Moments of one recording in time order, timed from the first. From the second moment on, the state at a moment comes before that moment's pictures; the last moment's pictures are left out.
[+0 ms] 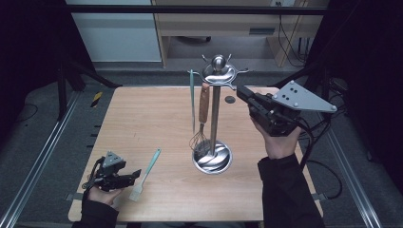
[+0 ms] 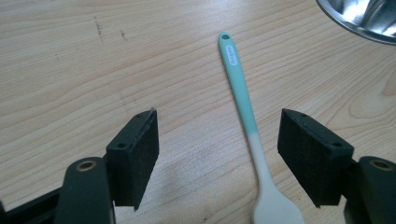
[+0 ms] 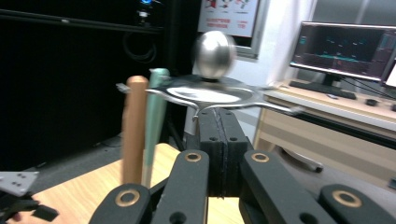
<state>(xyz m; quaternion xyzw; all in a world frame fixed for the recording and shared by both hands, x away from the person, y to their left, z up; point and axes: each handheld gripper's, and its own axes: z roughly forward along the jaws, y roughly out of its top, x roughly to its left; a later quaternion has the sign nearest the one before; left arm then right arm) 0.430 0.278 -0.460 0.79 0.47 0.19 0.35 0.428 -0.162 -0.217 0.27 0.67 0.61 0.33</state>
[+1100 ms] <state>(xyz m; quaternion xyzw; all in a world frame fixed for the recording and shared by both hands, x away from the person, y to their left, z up) 0.430 0.278 -0.460 0.79 0.47 0.19 0.34 0.433 -0.111 -0.216 0.24 0.68 0.62 0.32</state>
